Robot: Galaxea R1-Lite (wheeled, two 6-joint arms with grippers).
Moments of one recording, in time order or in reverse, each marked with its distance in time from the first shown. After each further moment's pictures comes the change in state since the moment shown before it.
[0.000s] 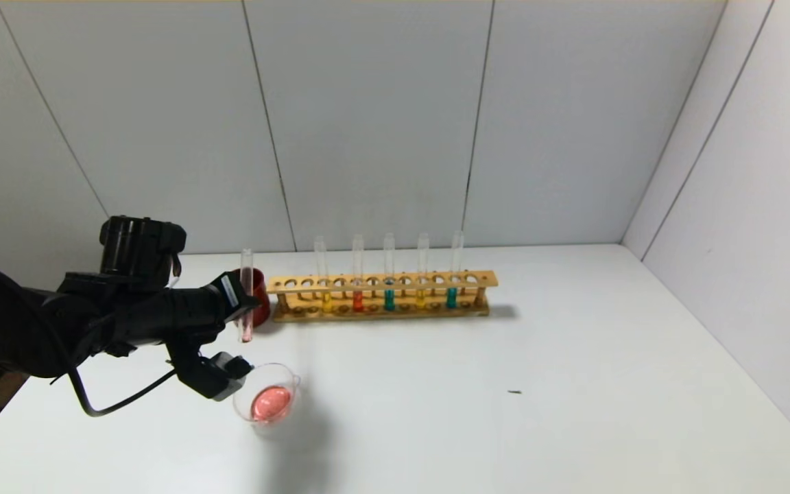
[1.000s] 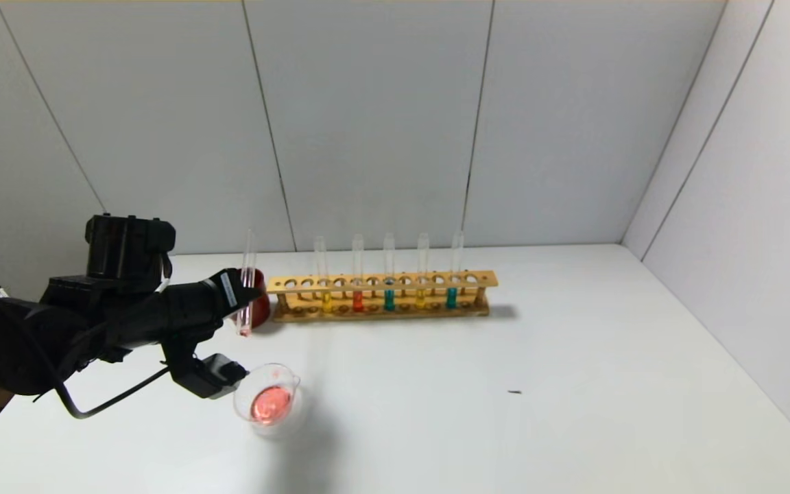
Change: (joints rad) left arm -0.013 -0.047 0.056 -0.103 0.012 0.113; right arm 0.000 0.000 0.000 0.000 0.000 0.000
